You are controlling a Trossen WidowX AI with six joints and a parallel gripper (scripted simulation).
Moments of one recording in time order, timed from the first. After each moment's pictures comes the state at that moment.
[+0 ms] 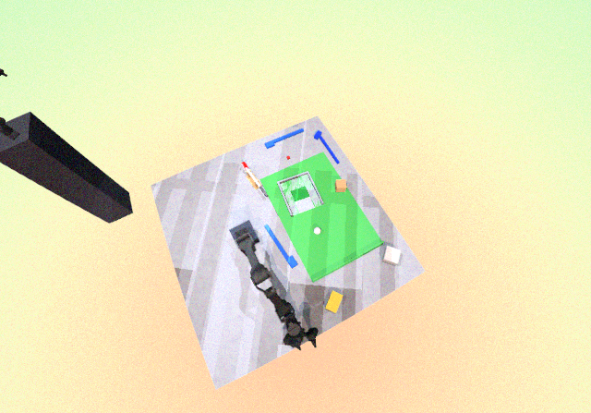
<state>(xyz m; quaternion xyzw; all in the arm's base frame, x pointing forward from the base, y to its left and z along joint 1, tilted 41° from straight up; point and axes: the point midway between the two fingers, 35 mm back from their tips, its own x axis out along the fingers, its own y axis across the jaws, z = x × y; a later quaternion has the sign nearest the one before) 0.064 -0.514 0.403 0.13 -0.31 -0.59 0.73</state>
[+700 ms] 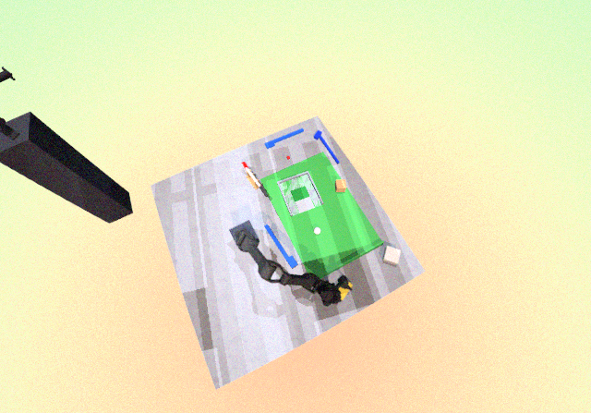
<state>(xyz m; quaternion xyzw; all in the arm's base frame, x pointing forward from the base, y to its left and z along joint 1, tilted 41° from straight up) 0.346 -0.409 0.327 0.13 -0.08 -0.41 0.90</state>
